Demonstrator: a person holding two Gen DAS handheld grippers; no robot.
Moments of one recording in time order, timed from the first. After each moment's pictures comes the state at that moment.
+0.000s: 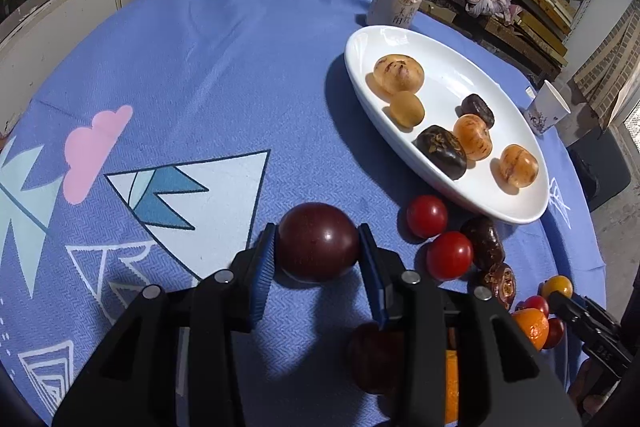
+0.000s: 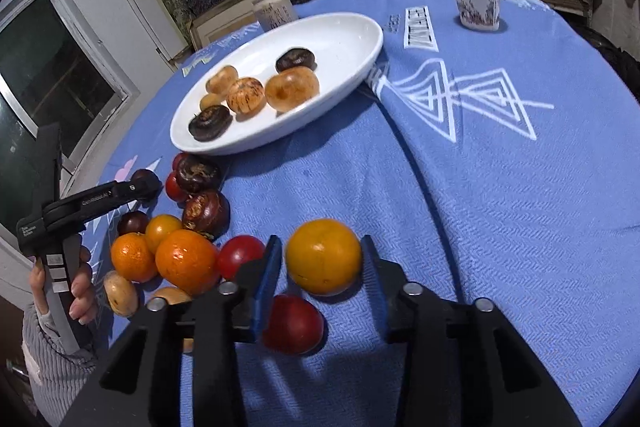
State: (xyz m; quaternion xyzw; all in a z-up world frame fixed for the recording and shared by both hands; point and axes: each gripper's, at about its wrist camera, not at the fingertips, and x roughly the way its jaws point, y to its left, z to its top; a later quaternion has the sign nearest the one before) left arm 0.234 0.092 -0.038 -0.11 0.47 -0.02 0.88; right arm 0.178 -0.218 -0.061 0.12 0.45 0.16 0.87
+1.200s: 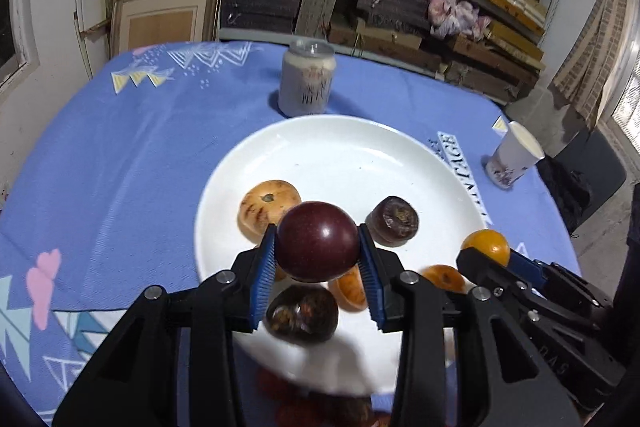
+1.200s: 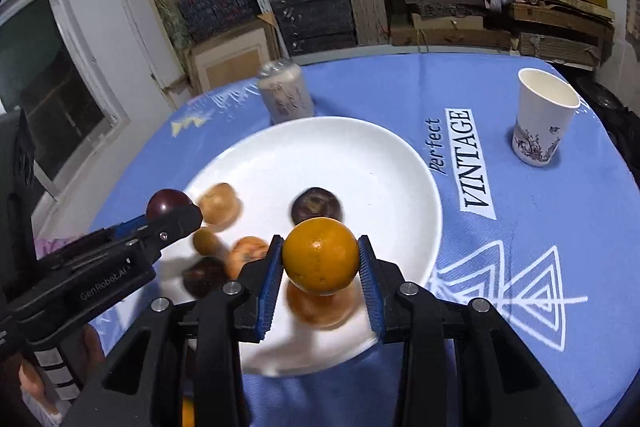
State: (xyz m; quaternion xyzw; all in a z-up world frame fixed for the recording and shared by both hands) left arm 0.328 0.000 0.014 -0.06 0.41 -0.05 0.91; right arm 0.305 -0.175 -0.006 0.08 0.40 0.14 0.90
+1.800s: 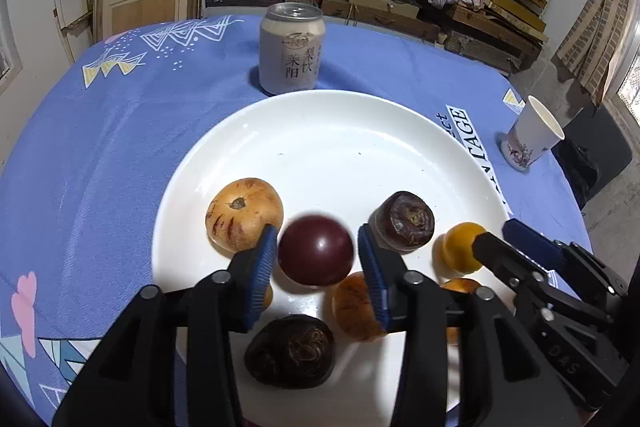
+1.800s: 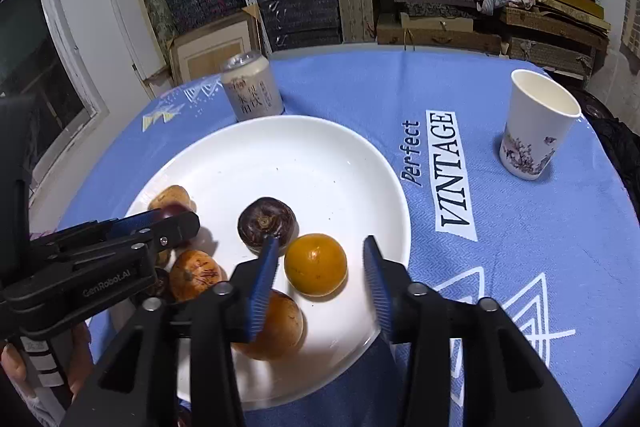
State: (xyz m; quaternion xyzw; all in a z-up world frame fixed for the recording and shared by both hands) left arm 0.360 -0.011 -0.005 -0.05 0.45 -0.06 0.89; right arm 0.328 -0.182 -0.016 0.06 0.40 0.11 0.91
